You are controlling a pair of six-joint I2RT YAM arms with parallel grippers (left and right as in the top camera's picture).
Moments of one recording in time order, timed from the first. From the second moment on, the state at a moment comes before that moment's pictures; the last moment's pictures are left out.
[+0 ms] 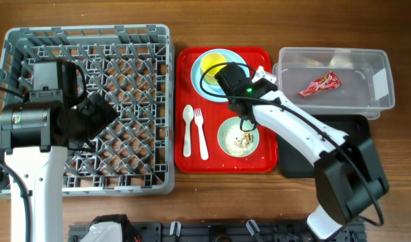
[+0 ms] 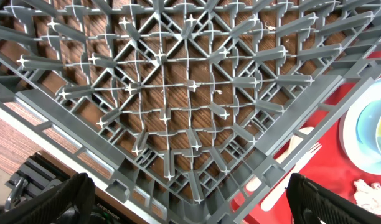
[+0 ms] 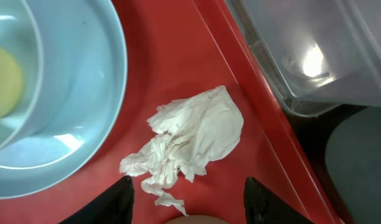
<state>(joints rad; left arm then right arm) 0.05 1.24 1.44 -1.47 -0.11 -0.70 0.58 1.81 1.25 -0.80 0.38 1.03</state>
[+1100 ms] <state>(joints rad) 0.05 1.24 1.44 -1.47 -0.11 -0.70 0.55 1.88 1.24 -0.75 0.40 0.97</state>
